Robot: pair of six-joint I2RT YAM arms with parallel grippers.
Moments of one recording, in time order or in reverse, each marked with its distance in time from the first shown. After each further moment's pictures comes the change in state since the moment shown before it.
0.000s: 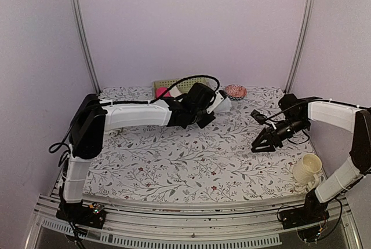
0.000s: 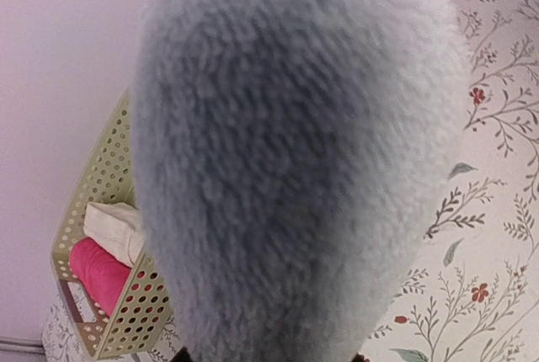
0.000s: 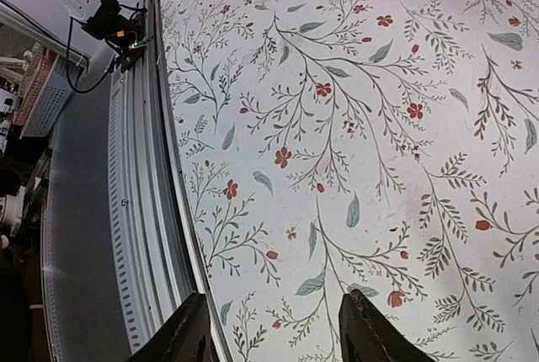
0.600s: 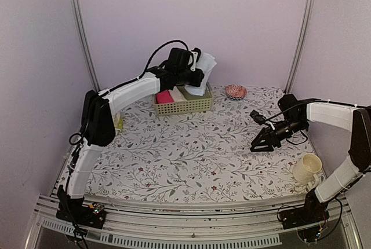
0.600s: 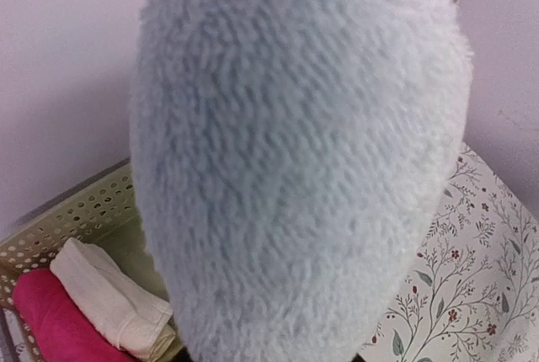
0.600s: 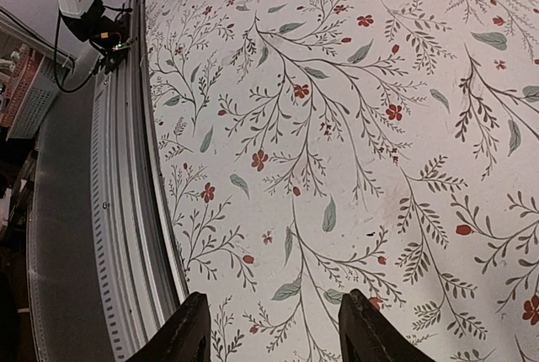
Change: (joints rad) left arm 0.255 0.236 0.587 -0.120 0.317 -0.444; right arm -0.005 0.016 -0.021 0.093 0.028 0.022
